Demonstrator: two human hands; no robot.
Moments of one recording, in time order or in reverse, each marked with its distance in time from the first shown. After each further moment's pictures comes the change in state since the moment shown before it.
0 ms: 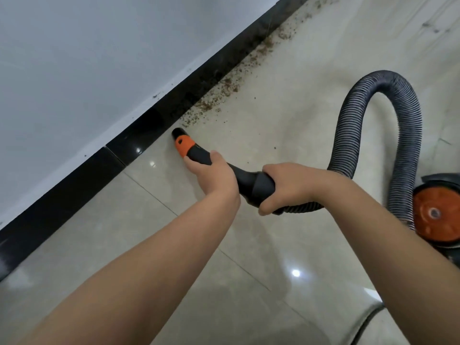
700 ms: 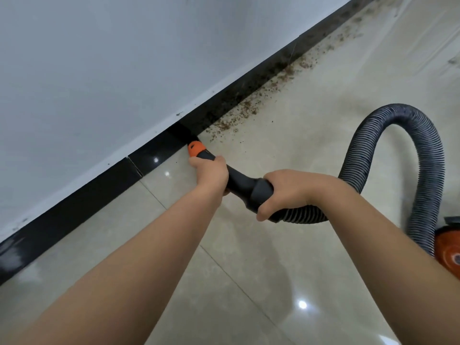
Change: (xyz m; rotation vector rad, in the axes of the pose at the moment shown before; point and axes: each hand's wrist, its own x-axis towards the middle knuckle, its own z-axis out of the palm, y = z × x) left_hand 0.033 0.042 -0.006 0.221 -0.128 -0.076; right_hand 0.022 -0.014 -0.025 0.028 -0.080 -0.059
